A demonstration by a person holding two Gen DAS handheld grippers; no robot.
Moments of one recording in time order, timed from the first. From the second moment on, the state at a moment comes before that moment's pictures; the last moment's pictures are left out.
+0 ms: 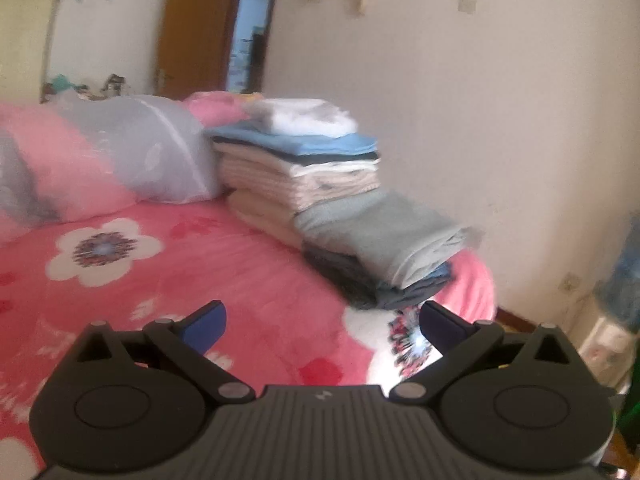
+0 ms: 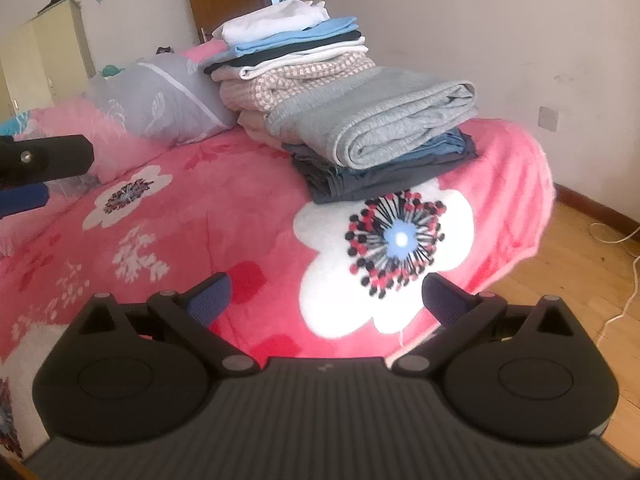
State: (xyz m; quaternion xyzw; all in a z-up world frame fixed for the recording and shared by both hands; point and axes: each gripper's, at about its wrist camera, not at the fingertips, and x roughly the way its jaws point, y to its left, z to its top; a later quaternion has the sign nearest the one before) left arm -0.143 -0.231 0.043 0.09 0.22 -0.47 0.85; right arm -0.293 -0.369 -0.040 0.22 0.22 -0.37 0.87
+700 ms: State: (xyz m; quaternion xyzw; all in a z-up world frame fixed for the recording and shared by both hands) left arm -0.222 -0.224 0.041 0.12 0.18 -0.46 0.86; right arm -0.338 -0.321 -0.014 0.15 0.21 -0.45 0.85
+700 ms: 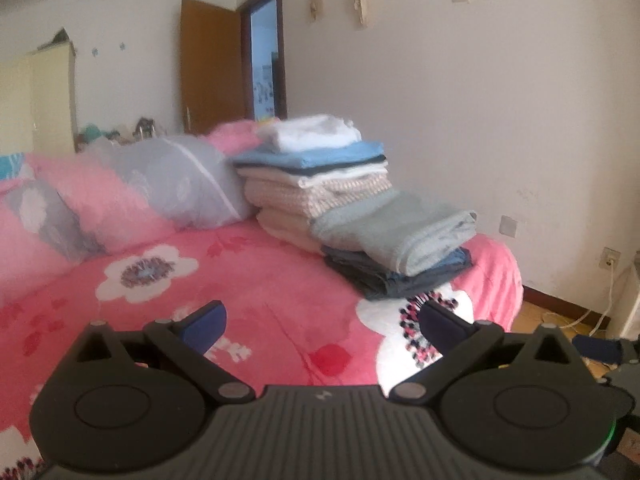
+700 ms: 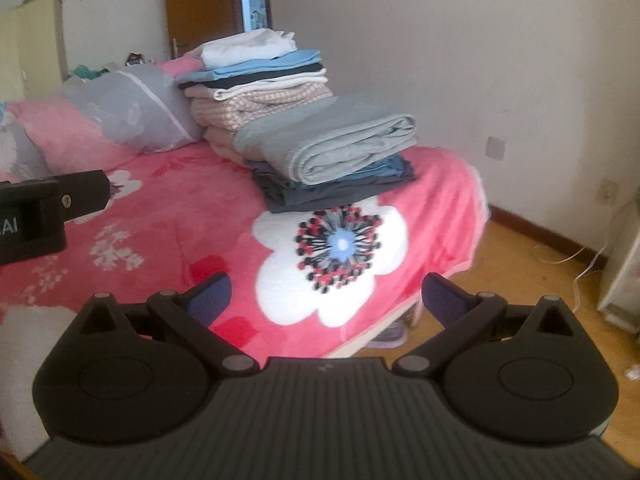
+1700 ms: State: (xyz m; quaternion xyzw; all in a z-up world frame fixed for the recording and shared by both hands) left arm -0.217 -0.235 0.018 0.10 0.25 -0.45 0.85; right arm -0.332 -0.315 -0.009 0.08 0.25 -0.52 0.81
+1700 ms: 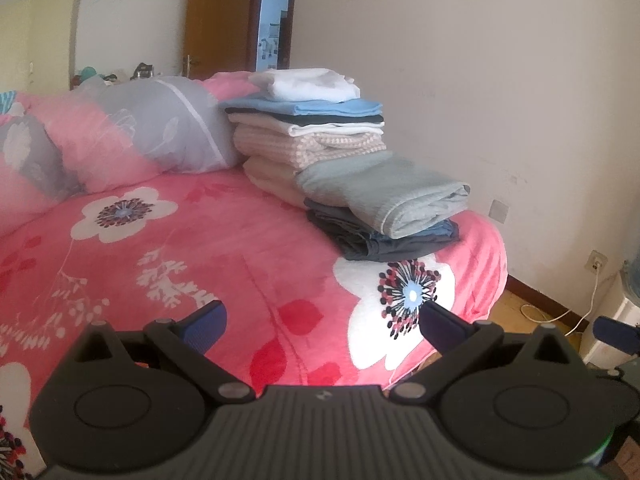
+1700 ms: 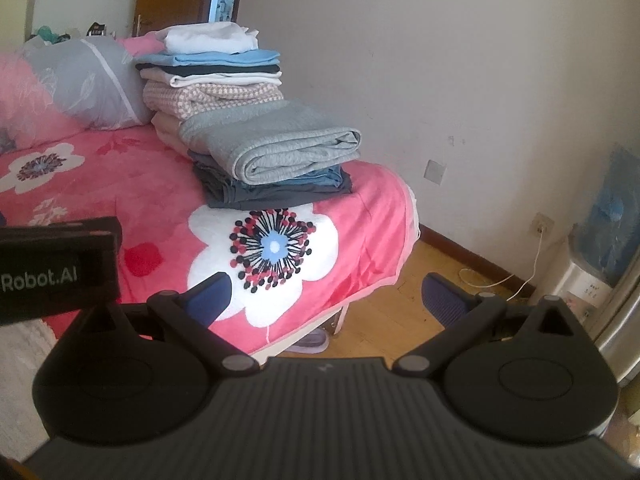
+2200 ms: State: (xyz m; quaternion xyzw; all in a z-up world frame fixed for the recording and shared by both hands) left arm -0.207 -0.232 0.017 0.08 0.25 -0.43 0.86; right arm -0.322 -0.311 -0.010 0.09 0.25 -0.51 0.82
